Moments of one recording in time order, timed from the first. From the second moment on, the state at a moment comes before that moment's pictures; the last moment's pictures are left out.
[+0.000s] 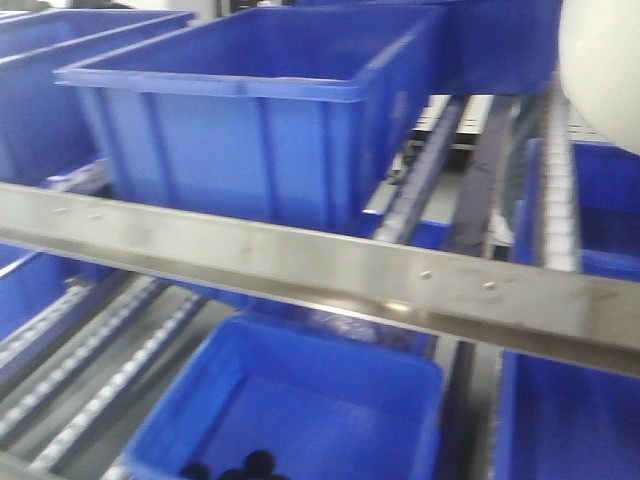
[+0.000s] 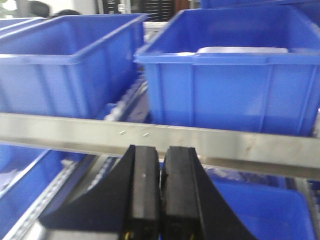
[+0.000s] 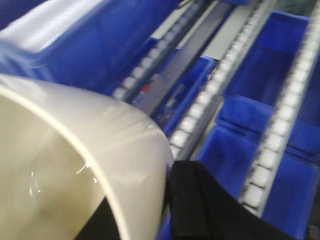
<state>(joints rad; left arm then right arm) -0.15 -0.01 0.01 -0.07 0.08 0.10 0.19 0.62 -0.67 -0.05 0.50 0.10</state>
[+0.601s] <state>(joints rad) -0.15 -0.01 0.01 -0.07 0.08 0.10 0.19 0.62 -0.67 -0.05 0.50 0.10</state>
